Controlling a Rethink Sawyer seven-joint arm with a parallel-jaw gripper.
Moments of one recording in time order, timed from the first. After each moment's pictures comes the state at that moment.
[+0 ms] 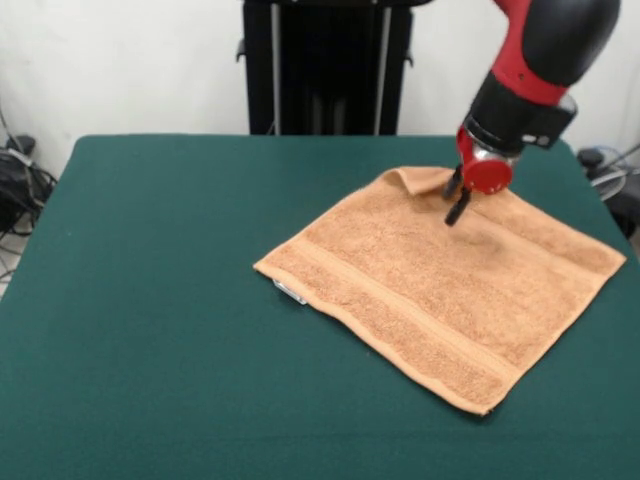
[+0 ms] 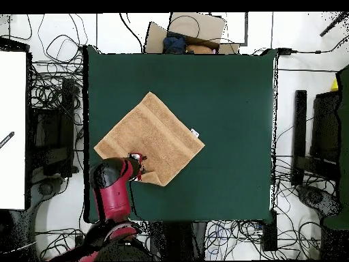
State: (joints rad) arm 0.09 -0.65 0.43 2.33 1.82 -0.57 2.01
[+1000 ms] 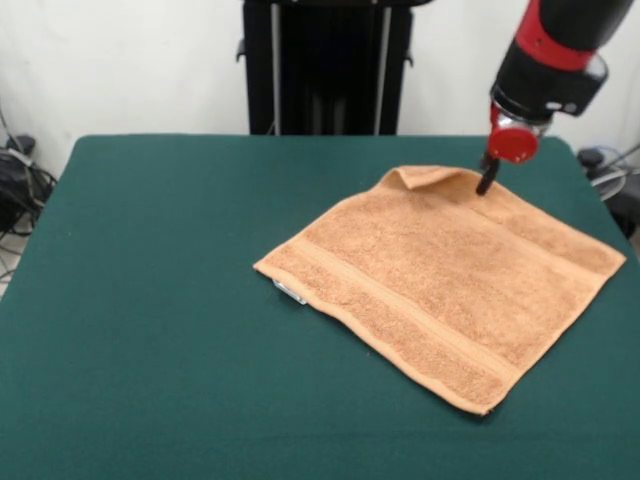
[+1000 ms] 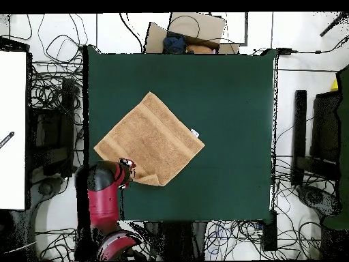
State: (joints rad) arm 0.05 -0.76 0.59 2.41 1.99 -0.57 2.01
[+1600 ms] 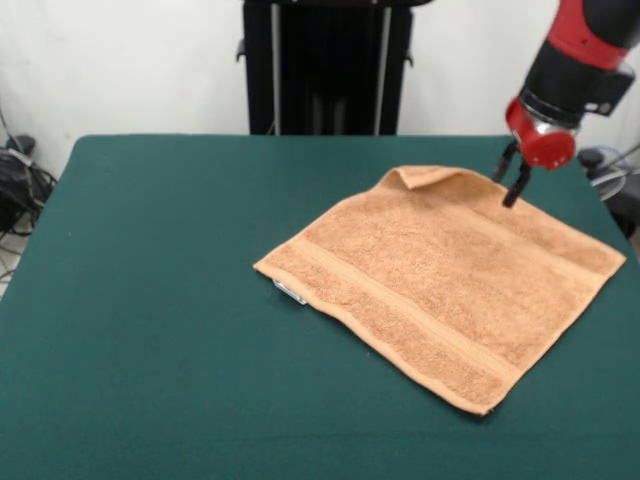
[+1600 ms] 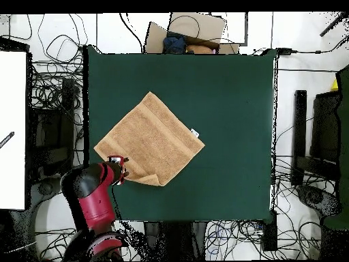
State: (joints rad) arm 0.14 -0.70 0.48 2.35 1.73 -0.61 2.01
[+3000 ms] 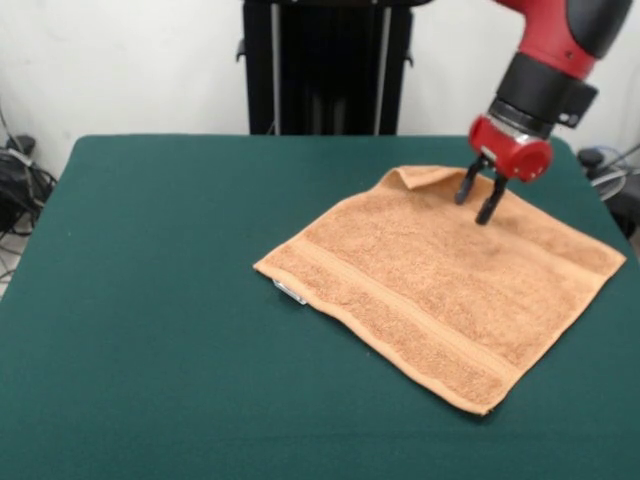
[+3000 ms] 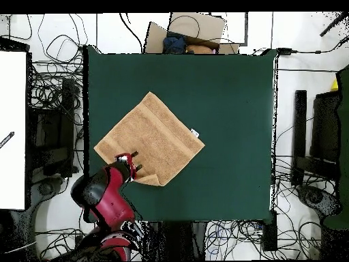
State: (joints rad) arm 0.20 -0.57 0.20 2.29 1.19 -0.63 2.18
